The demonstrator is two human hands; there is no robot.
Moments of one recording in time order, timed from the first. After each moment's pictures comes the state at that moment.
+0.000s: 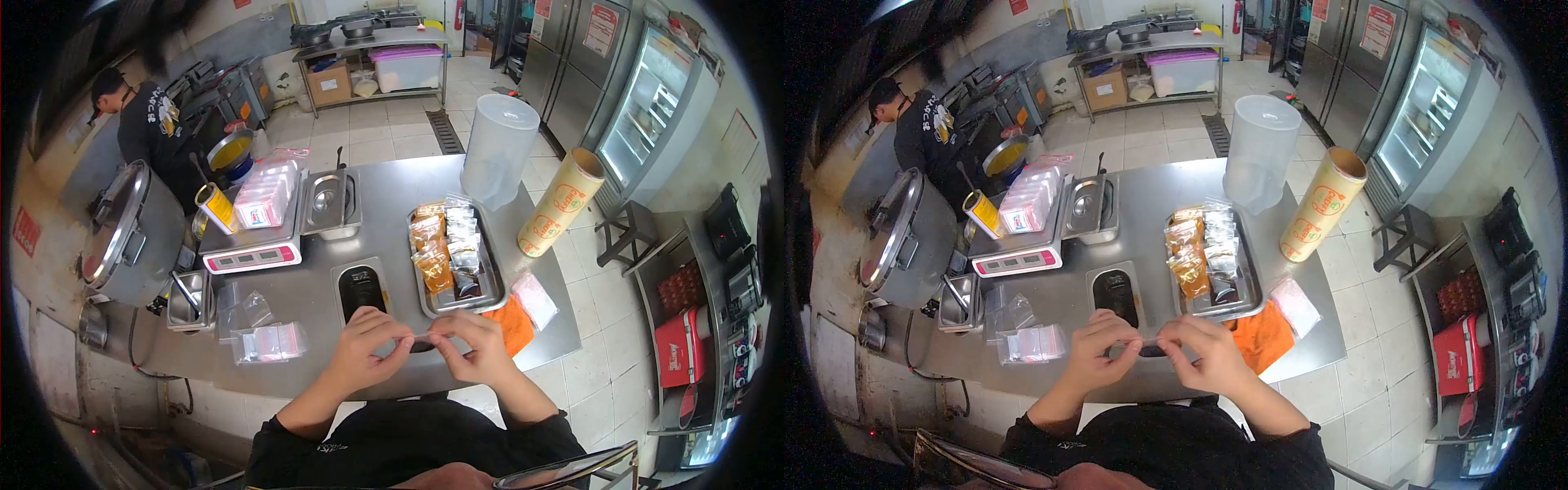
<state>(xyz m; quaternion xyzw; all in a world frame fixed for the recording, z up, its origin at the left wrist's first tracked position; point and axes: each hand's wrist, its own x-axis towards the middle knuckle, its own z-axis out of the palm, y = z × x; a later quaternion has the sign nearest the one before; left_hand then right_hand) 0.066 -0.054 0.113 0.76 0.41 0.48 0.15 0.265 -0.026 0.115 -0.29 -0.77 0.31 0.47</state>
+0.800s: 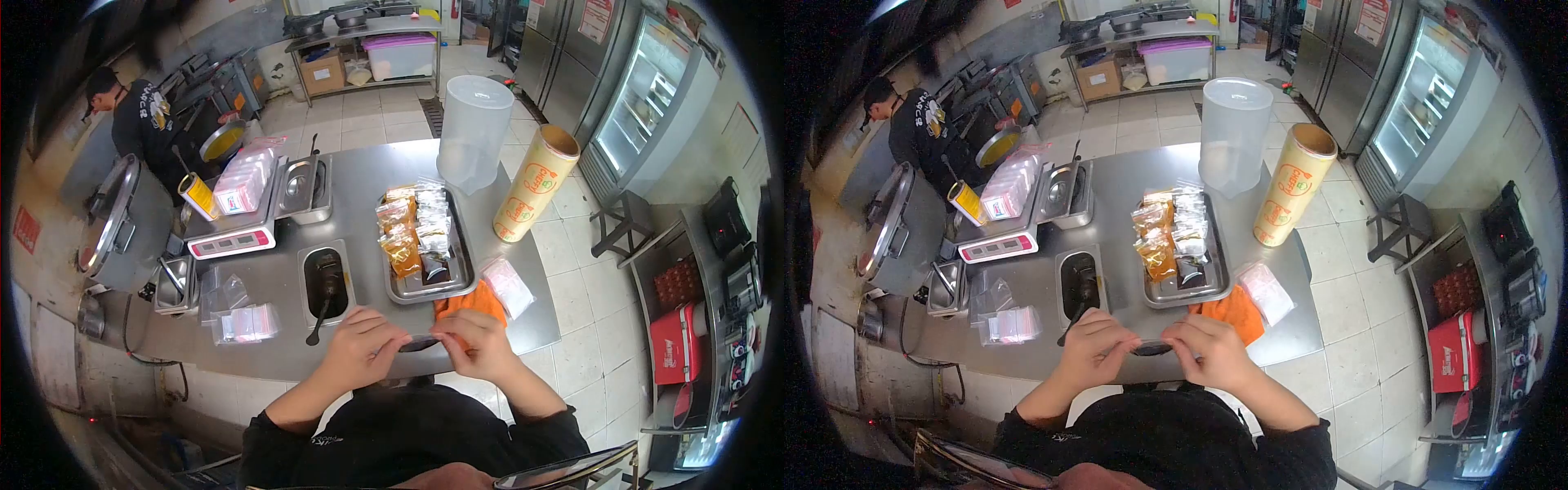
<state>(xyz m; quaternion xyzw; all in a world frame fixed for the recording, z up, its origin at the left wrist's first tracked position) 0.139 -0.067 0.111 0.79 0.42 0.42 0.14 0.349 -0.034 0.102 -0.27 -0.82 0.28 0.42</state>
